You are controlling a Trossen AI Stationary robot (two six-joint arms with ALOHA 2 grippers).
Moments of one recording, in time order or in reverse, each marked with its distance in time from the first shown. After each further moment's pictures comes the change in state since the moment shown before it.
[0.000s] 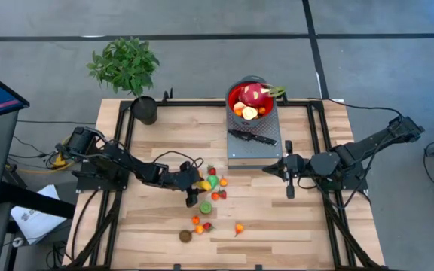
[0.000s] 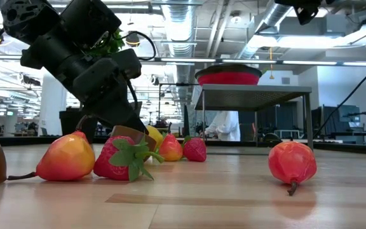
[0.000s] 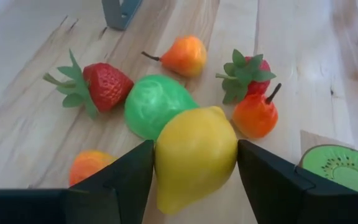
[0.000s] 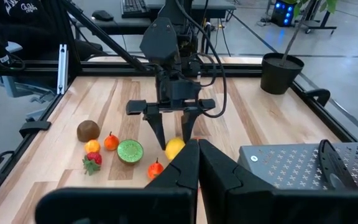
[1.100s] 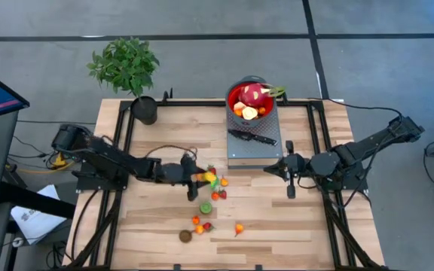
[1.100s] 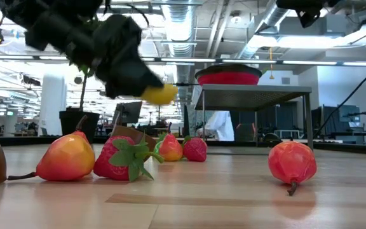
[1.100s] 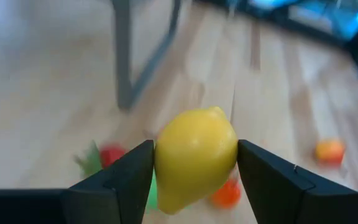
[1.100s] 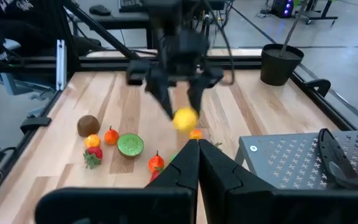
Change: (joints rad) left arm 0.030 -0.168 0.000 0.058 -0.051 -0.006; right arm 0.003 -0.013 0.000 -0.042 0.002 0.034
